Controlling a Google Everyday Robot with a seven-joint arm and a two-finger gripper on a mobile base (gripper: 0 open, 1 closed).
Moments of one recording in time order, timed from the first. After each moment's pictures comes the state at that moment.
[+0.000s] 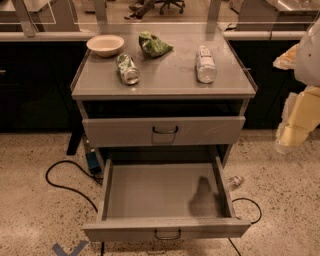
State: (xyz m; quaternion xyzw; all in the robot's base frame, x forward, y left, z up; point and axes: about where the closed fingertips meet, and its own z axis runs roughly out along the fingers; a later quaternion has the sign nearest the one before) arm 0.438 -0.217 0.976 -0.60 0.78 -0.03 0.16
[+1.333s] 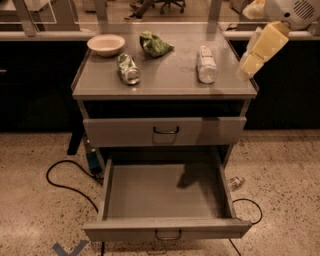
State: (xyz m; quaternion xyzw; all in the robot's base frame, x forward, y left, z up) arm 0.568 -0.181 1.024 -0.60 0.74 0.05 0.30
